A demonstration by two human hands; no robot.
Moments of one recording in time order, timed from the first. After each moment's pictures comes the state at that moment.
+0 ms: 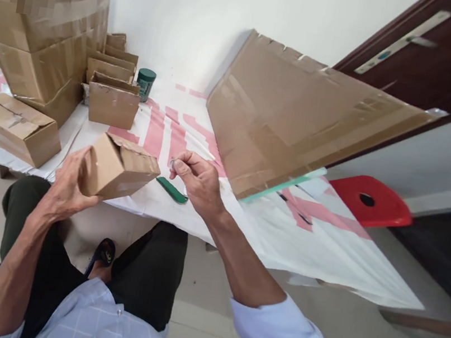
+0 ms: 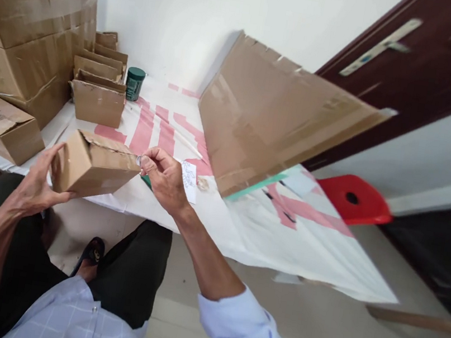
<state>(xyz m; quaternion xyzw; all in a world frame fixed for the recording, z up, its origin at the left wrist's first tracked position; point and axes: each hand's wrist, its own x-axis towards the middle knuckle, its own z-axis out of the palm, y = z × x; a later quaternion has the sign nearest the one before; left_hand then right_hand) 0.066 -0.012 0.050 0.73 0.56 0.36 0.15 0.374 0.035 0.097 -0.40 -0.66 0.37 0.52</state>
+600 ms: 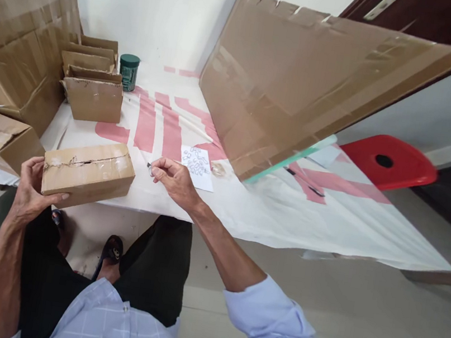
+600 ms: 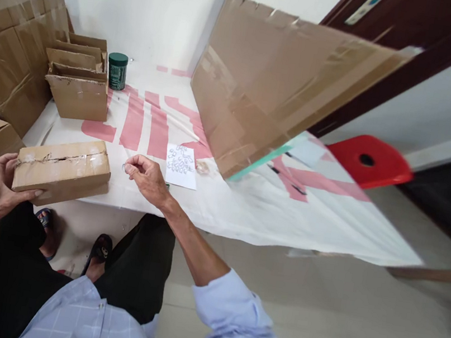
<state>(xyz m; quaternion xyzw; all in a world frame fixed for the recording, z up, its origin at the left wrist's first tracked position) 0.006 0.022 -0.005 0.62 0.52 0.53 0.26 0.389 0.063 0.025 -0.43 -0.60 0.47 0.48</state>
